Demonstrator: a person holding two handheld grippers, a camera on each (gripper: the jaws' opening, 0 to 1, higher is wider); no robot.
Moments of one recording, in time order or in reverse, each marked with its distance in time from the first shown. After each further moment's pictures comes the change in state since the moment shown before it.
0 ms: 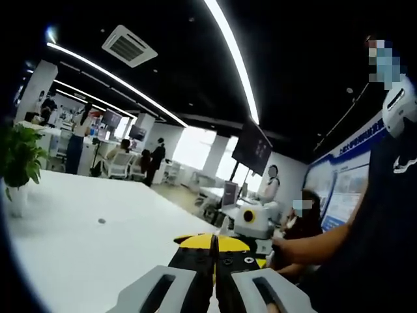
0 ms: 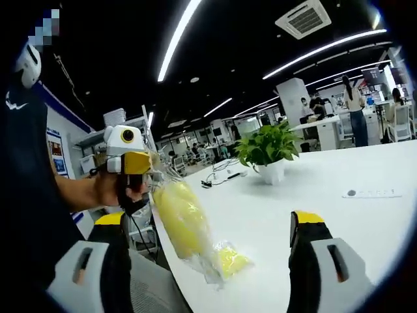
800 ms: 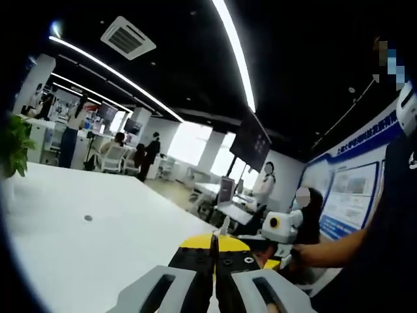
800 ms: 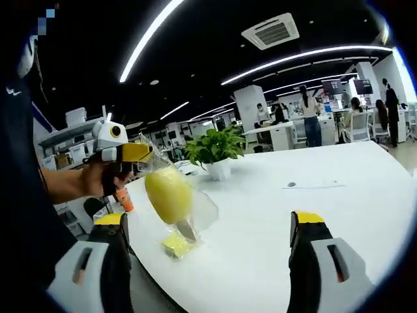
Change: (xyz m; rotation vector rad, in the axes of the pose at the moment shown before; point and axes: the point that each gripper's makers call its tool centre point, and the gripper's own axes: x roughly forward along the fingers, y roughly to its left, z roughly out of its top) left arm 0.073 0.004 -0.024 -0.025 0.038 -0.045; right arm -0.119 -0.056 -0.022 -0.006 -0.028 -0.347
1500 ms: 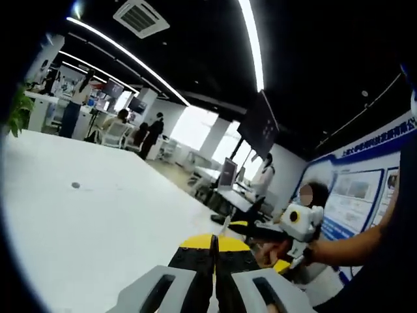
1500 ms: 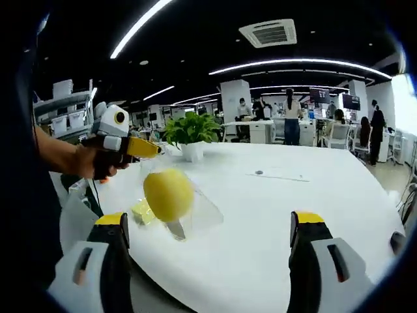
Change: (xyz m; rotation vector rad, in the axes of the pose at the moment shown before) left arm 0.048 0.016 -0.073 -0.121 0.079 0.015; right arm -0.039 -0.040 -0.047 -0.188 0.120 -0.155
